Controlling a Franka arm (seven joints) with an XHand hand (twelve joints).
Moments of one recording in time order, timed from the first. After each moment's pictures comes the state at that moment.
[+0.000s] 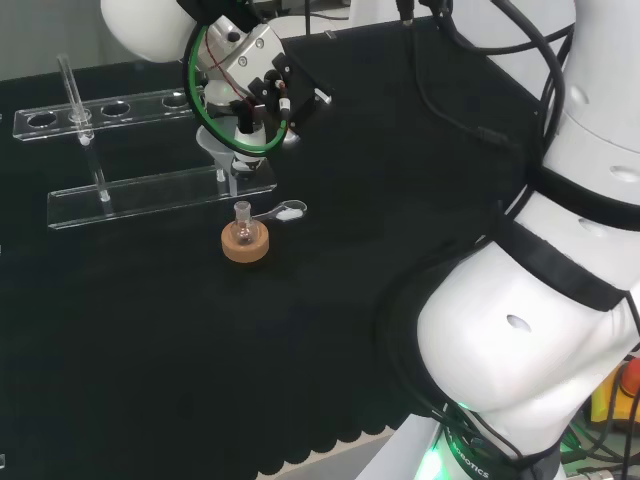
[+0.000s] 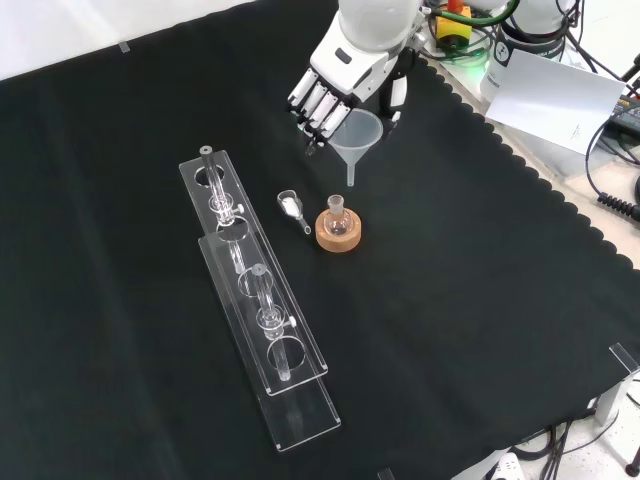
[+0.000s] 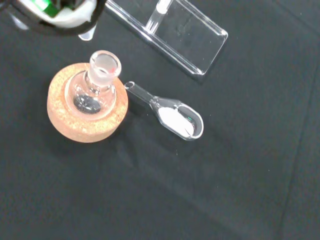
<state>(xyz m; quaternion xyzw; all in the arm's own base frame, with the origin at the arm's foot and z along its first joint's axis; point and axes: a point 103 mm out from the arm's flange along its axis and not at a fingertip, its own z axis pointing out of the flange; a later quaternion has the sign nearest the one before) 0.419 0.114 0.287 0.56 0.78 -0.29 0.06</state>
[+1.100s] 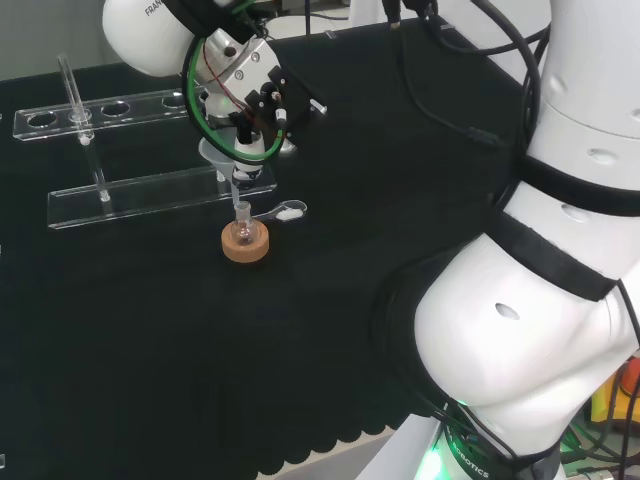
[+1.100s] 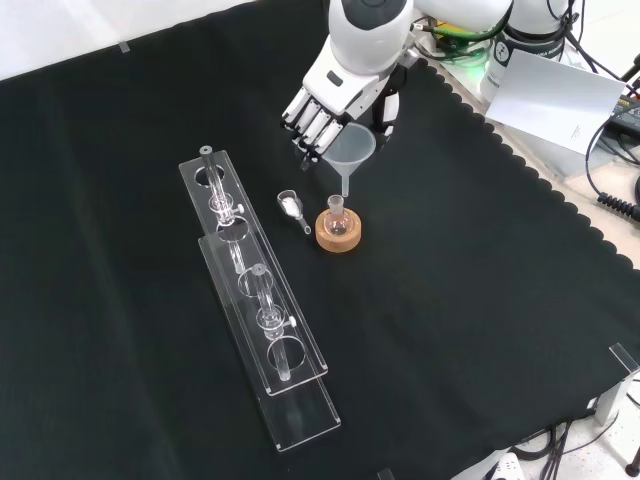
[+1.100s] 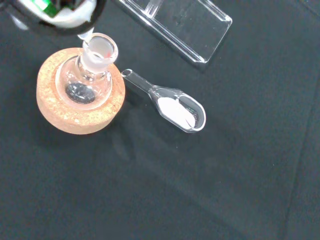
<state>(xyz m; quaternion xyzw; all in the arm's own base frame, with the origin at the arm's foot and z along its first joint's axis) 0.431 0.112 0.263 0.56 0.77 -0.31 0.05</state>
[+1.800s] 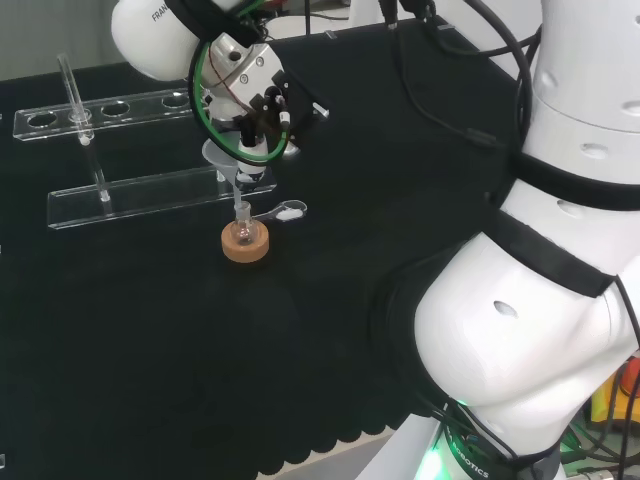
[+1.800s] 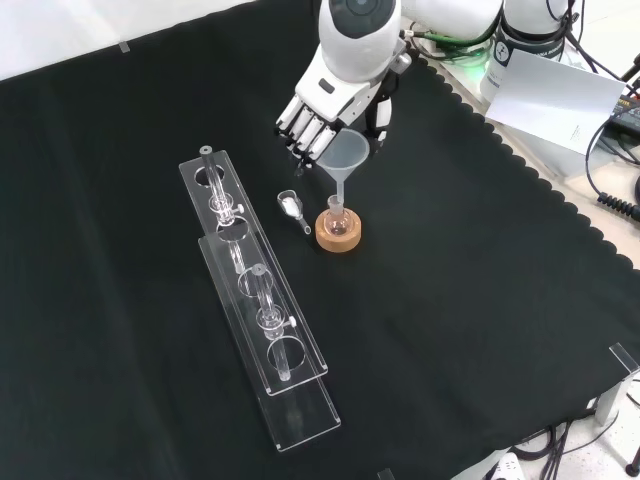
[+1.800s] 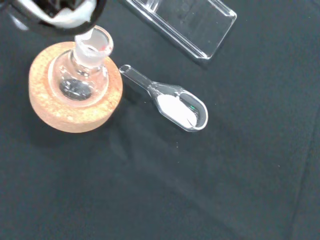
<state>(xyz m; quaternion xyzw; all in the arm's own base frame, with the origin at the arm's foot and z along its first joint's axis) 0.439 0.105 0.250 0.55 0.78 -0.31 0.05</state>
